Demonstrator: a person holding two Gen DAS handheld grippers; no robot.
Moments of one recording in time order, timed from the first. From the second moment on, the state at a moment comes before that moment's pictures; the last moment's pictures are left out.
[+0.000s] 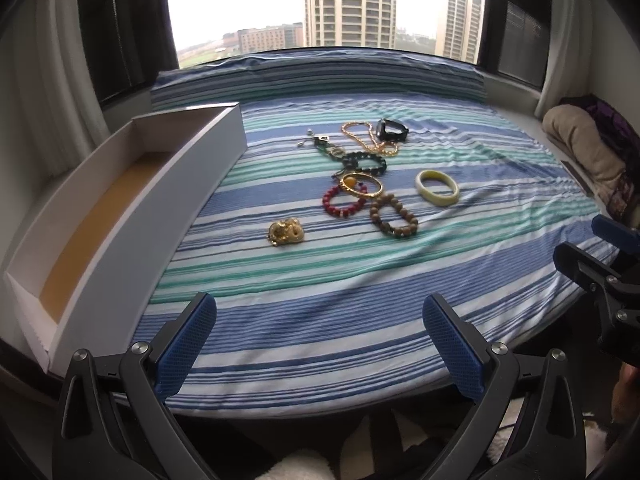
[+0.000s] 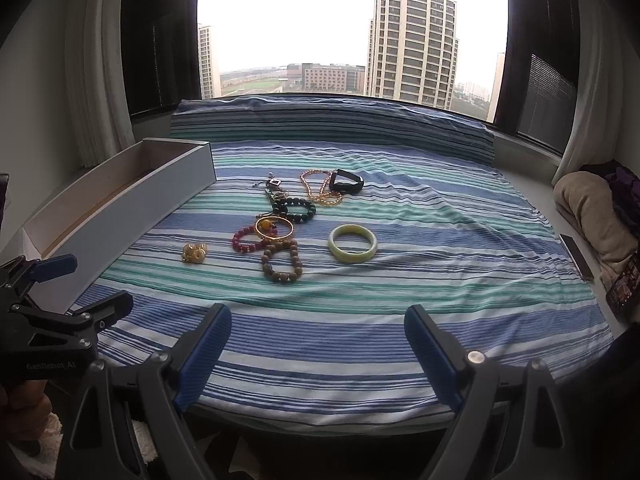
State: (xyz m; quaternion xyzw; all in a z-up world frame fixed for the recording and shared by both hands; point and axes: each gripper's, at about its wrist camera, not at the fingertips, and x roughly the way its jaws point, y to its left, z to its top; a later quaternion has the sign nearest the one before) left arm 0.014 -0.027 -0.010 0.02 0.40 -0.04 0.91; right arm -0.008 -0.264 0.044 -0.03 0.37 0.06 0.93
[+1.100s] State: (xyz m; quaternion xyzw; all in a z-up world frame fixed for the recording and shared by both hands) left arm 0.040 -0.003 -0.025 0.00 0.43 -0.05 0.90; right arm -0.002 -0.270 0.033 -0.02 0.39 0.06 0.92
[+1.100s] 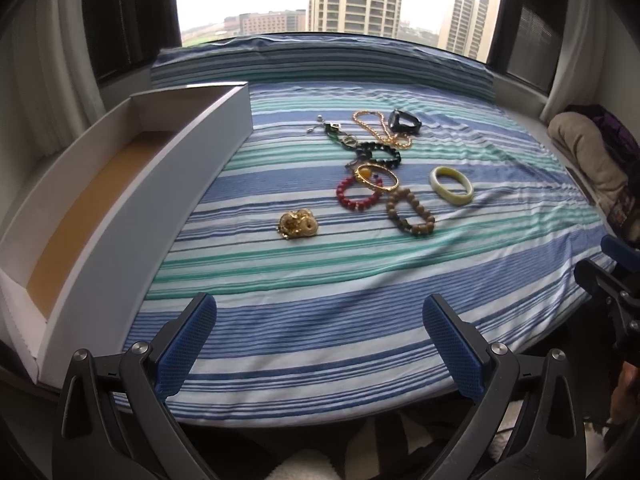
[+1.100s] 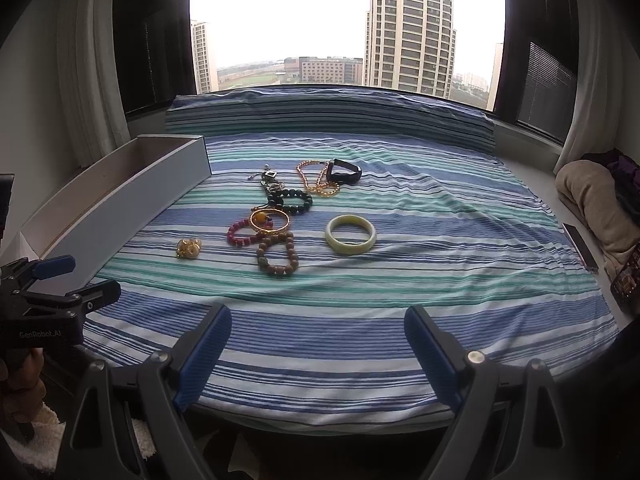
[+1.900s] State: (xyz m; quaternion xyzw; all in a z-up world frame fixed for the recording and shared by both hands) left arm 0.179 -0.001 -0.125 0.05 0.47 -0.08 0.88; right arm 0.012 -0.287 0.015 0.01 0.41 0.04 0.91
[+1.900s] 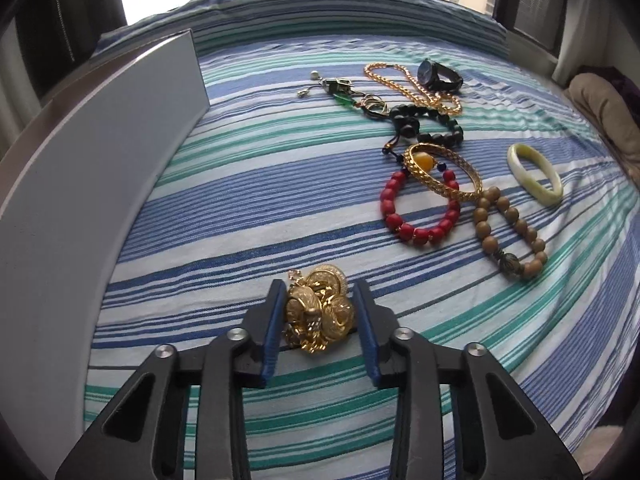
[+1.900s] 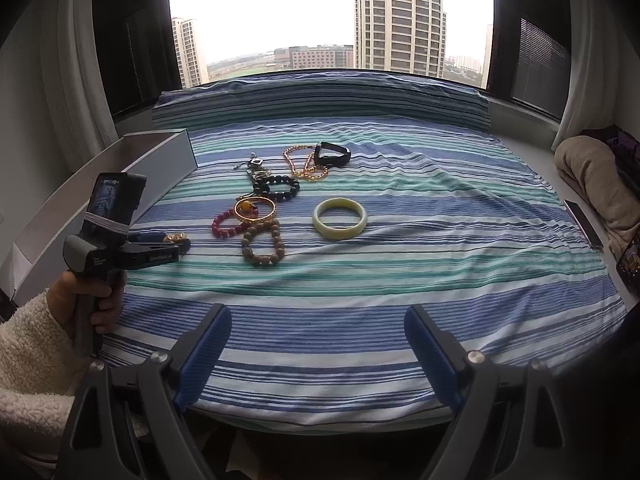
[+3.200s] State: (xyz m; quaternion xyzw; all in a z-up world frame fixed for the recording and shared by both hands) left arm 0.104 0.123 -0.025 -0.13 0.44 -0.05 0.89; right arm 0.248 -0.141 -0.093 -0.10 0.55 0.28 0.78
